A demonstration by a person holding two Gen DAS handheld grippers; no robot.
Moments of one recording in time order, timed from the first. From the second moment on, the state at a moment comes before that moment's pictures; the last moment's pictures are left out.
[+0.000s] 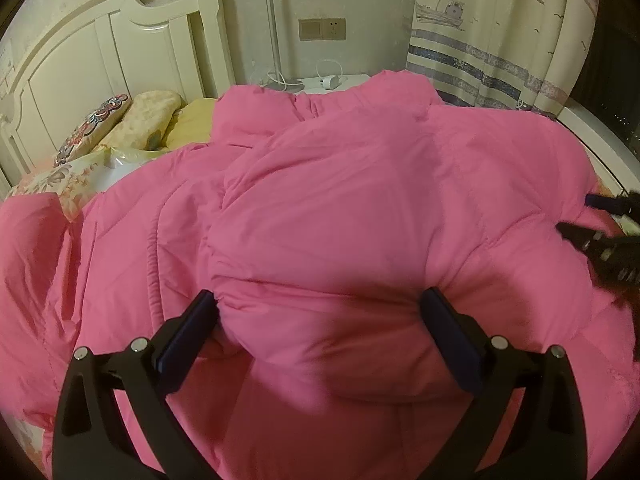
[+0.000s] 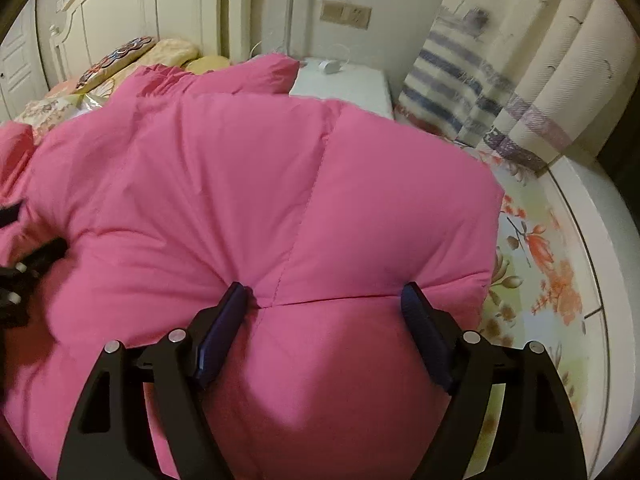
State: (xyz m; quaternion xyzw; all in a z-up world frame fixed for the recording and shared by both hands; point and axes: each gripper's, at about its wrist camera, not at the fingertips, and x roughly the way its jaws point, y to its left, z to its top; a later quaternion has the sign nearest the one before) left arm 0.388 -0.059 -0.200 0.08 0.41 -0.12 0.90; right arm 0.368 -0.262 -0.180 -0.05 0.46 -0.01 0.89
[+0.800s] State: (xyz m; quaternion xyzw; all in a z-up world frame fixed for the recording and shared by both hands) left arm 0.389 -0.045 -0.198 0.03 0.40 -0.15 0.91; right arm 0.323 -0.203 -0.155 -0.09 0.40 -0.02 0.91
